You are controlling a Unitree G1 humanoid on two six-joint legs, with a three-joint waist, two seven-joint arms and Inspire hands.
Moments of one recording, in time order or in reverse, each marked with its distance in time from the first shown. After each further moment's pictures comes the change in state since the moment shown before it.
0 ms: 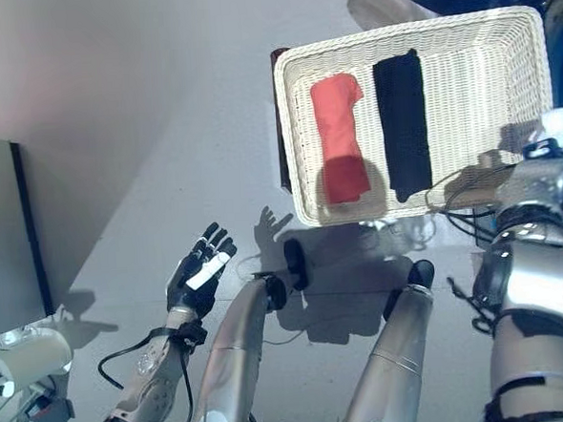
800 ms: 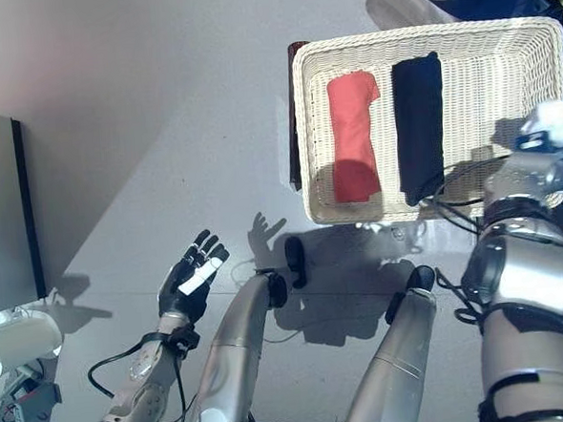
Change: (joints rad) left arm 0.035 0.043 0.016 -0.010 0.002 0.000 -0.013; right arm -0.106 -0.112 -0.145 0.063 0.106 -0.017 -0.033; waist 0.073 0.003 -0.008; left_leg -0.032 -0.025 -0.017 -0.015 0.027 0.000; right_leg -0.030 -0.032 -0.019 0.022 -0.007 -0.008
